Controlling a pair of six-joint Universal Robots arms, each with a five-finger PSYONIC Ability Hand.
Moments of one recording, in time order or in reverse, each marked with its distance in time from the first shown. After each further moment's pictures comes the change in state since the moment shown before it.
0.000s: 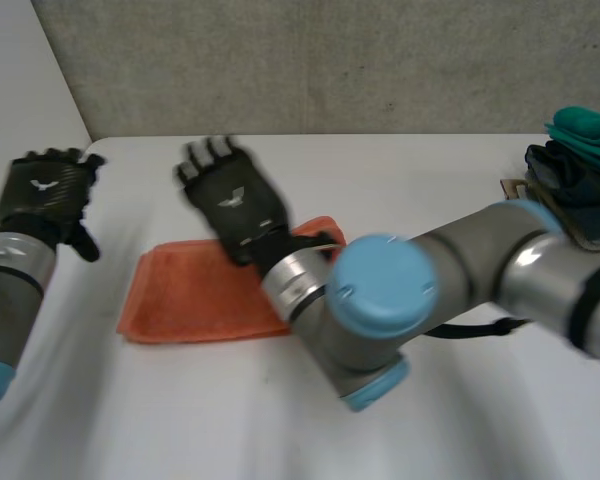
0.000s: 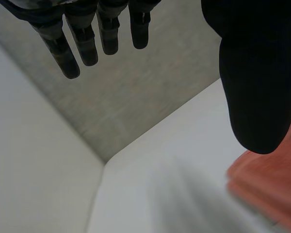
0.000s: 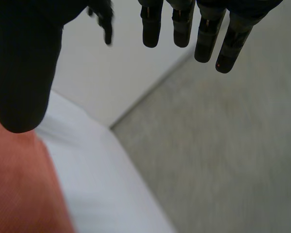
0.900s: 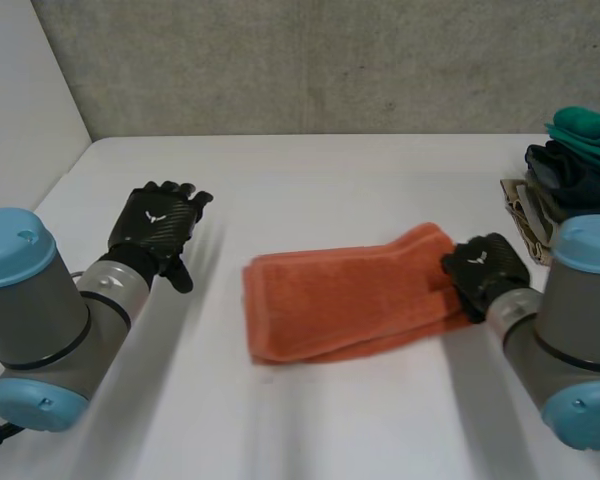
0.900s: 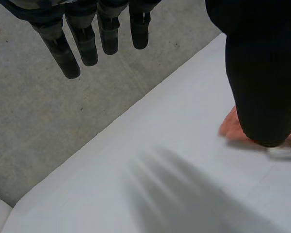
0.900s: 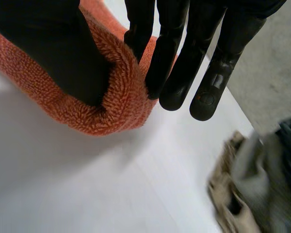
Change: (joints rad) left arm -0.223 -0.158 0.062 -0.003 0.035 0.006; right arm -0.503 -0.319 0.565 0.328 0.162 -0.203; left_hand 0.002 0.000 0.000 0.000 0.000; right_hand 0.748 0.953 0.969 0.950 0.915
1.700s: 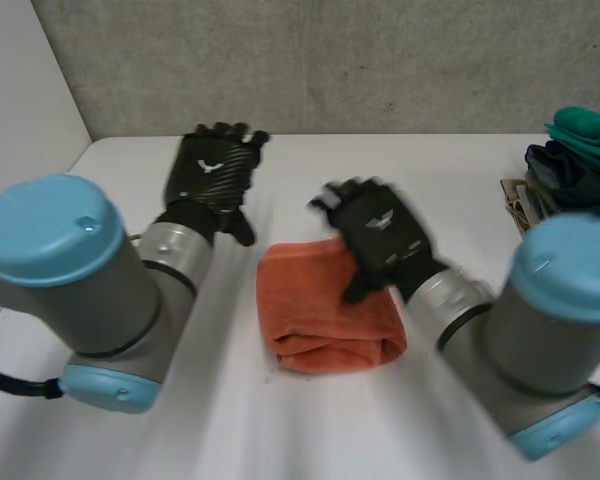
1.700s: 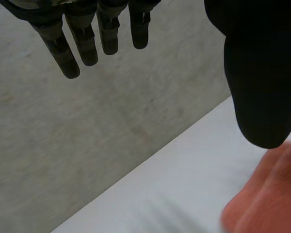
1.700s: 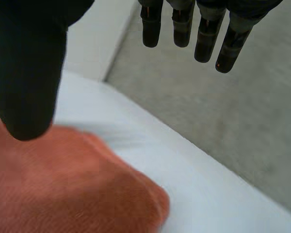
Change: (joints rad) left arm -0.252 -0.043 0.243 -0.013 -0.178 -0.120; right arm 0.223 -0.085 -0.060 -0.157 -0.239 0.449; left_hand 0.001 0.002 0.000 0.002 0.000; right_hand -0.749 -0.954 -0.969 -0.951 -0.915
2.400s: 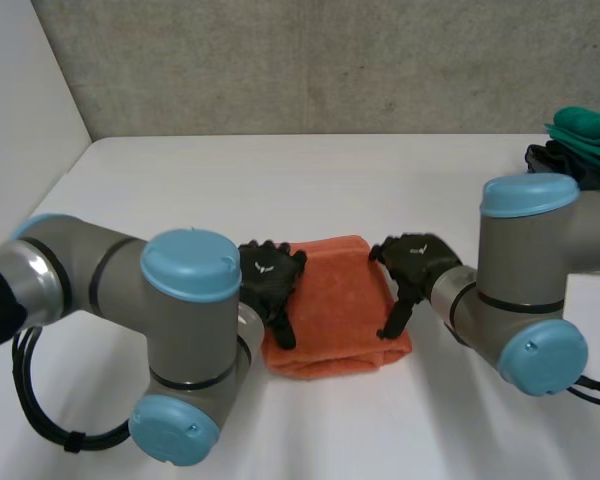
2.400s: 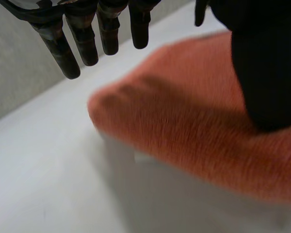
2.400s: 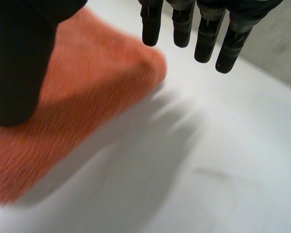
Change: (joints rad) left arm -0.122 -0.255 0.145 -0.300 -0.071 -0.059; right arm -0.090 0.275 -0.317 0.449 0.136 -0.023; left_hand 0.001 0.005 0.003 0.004 0.004; right_hand -0.011 0.000 0.000 0.000 0.000
